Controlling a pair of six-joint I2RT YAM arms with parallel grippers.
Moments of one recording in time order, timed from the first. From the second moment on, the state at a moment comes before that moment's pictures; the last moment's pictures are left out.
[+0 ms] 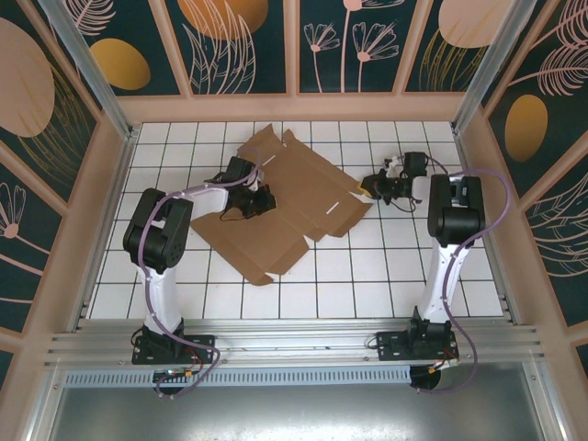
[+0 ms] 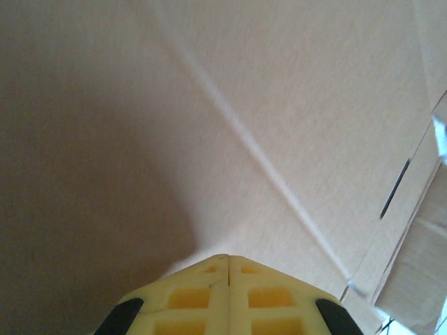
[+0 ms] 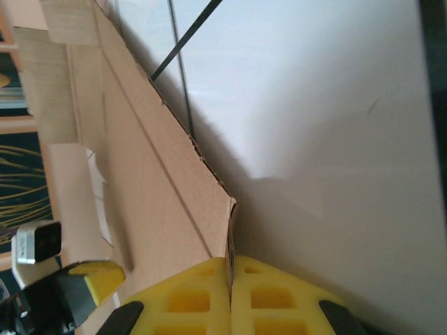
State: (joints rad) left arm -0.37 2.01 1.23 -0.20 0.48 -0.68; right arm -0.04 2.16 1.25 -0.01 -0.92 0.60
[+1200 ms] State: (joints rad) left arm -0.40 2.29 2.13 -0.60 0.43 -0.94; right arm 0.20 1.63 0.86 0.45 -0.47 0.04
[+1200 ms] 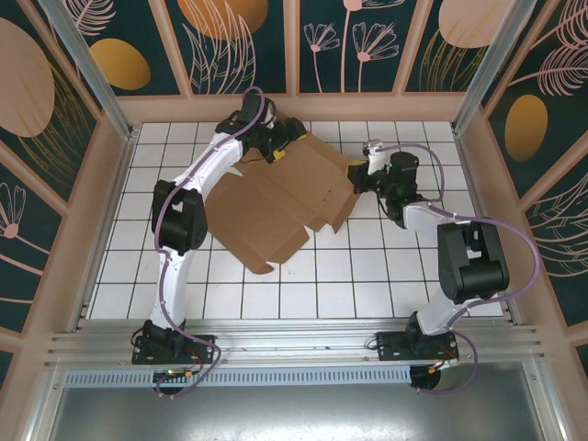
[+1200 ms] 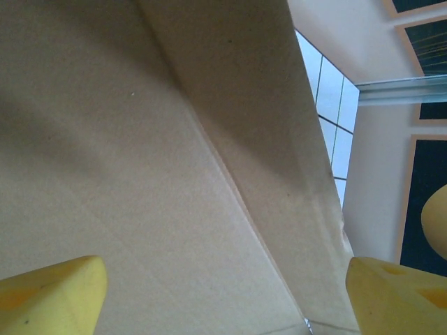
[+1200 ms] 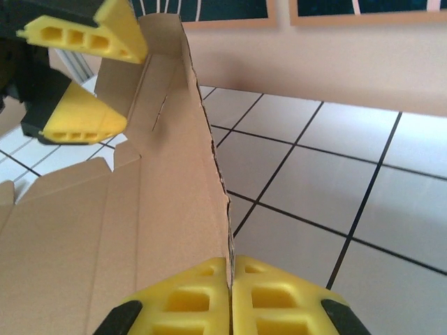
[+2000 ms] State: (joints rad) left arm -0.39 2.23 2.01 -0.42 0.41 -0.98; right arm 0.33 1.51 0.78 0.44 -0.23 -0.21
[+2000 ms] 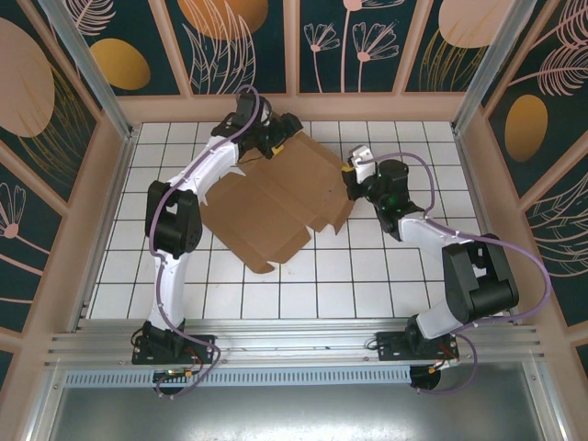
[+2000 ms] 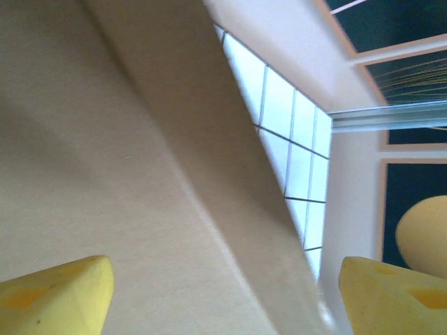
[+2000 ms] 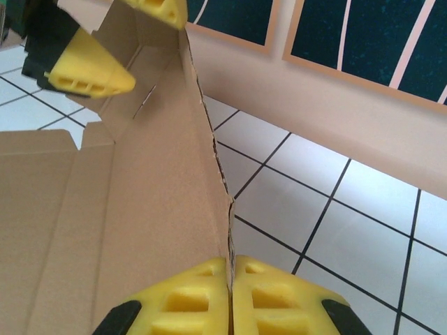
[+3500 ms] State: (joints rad) left arm -0.38 2.25 2.07 -0.47 0.42 -0.96; right arm 0.51 1.44 0.70 0.59 0.06 -0.55
